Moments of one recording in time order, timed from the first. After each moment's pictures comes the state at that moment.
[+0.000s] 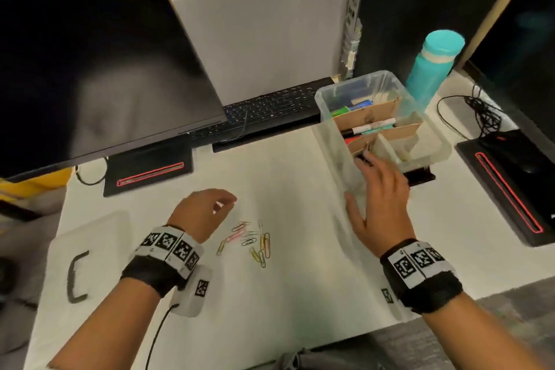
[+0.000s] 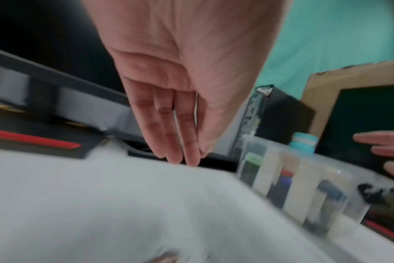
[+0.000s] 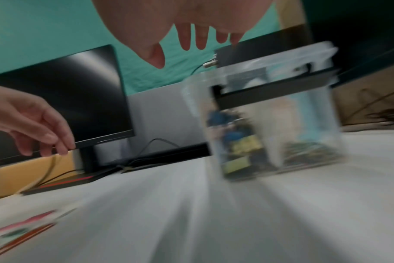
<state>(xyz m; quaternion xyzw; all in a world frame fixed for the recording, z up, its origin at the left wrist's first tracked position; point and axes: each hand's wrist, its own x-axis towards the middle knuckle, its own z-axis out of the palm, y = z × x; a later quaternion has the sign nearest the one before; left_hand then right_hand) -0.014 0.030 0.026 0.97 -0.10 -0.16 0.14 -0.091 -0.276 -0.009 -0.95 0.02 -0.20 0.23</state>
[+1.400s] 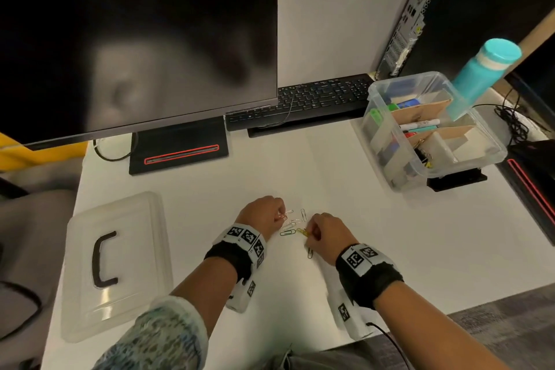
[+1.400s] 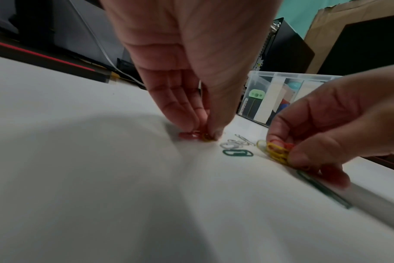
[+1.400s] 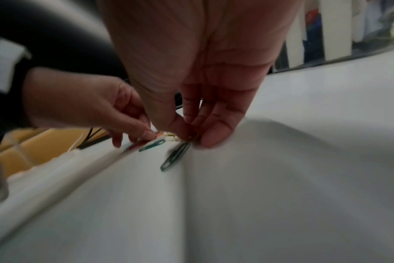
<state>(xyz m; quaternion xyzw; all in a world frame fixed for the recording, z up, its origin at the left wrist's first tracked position) -0.014 0.059 -0.063 0.94 -0.17 -0.23 0.19 -0.077 -0.112 -0.068 -0.92 0.04 0.21 0.32</state>
